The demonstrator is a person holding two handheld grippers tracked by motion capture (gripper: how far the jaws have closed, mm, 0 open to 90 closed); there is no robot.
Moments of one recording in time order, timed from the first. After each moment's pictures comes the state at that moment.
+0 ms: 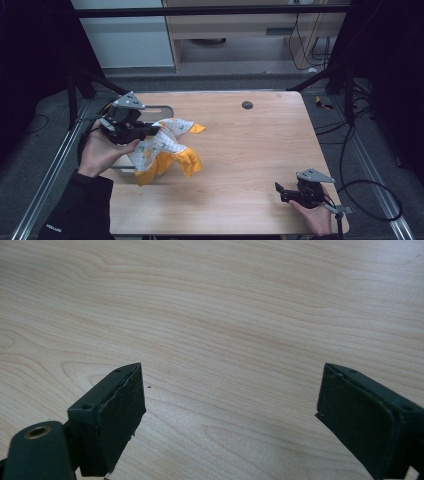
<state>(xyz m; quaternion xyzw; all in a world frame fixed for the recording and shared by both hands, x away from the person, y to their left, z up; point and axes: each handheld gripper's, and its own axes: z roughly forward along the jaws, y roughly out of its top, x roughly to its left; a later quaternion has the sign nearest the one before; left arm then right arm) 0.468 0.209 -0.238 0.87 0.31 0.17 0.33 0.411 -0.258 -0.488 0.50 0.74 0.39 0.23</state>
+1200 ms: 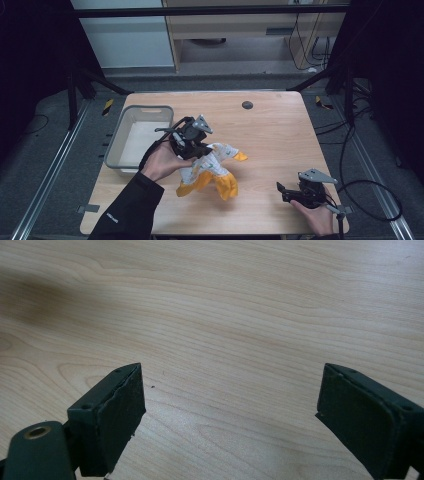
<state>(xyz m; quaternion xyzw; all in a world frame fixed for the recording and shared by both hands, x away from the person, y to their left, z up) 0.481 0.091 -0.305 0.93 0.21 0.10 0.29 0.410 -0.262 -0.488 0.51 0.73 0.39 0.24</state>
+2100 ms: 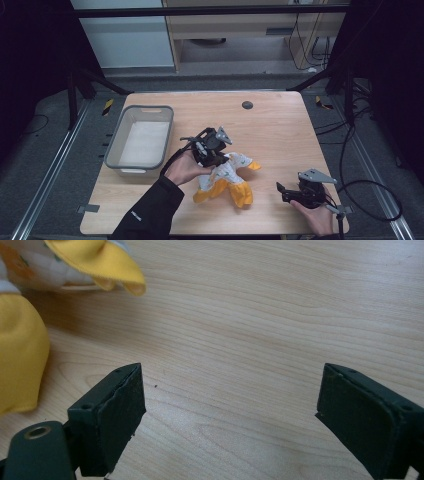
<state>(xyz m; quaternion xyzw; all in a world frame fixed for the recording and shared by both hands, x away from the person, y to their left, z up) 0.489 0.049 -0.352 0.94 0.19 0.08 0.28 0.410 -0.261 -0.488 0.51 0.73 0.39 0.23</state>
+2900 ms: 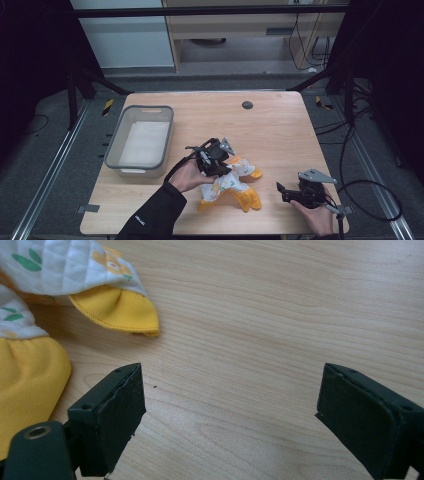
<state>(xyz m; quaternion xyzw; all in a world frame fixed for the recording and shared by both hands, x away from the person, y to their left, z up) 0.483 0.043 -0.381 0.94 0.18 0.05 0.27 0.410 -0.261 -0.489 0.51 0.73 0.39 0.24</state>
